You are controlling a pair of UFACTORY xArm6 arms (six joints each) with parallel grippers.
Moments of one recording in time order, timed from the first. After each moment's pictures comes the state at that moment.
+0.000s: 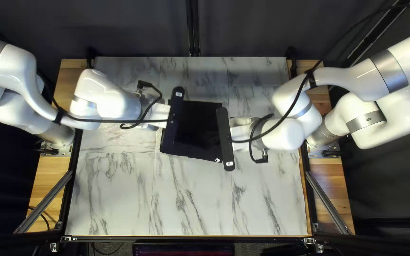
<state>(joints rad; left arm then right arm) -0.06 -0.21 -0.78 0.45 0.81 -0.11 0.20 -0.47 -0.41 -0.73 0.58 0.51</state>
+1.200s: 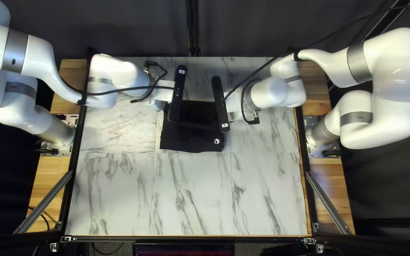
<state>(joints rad) 0.13 -0.15 -0.71 0.33 0.65 0.04 -0.17 -0.27 -0.36 -0.55 0.16 0.08</state>
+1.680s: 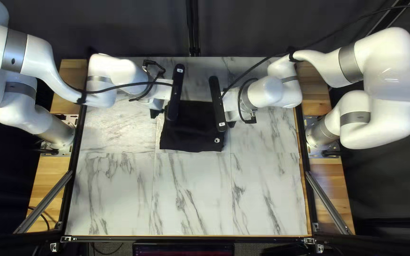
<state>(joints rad) 0.08 -0.21 -0.70 0.33 0.69 0.01 -0.15 -0.27 -0.36 -0.54 0.18 0.10</state>
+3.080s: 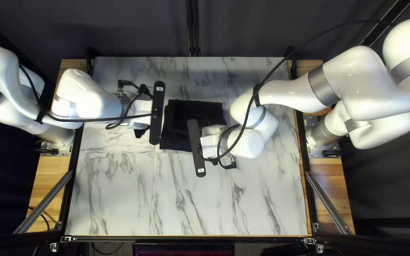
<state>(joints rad) -0.15 -0.44 -0.61 0.55 0.87 -0.34 0.08 -0.01 -0.64 -1.12 0.36 0.82</state>
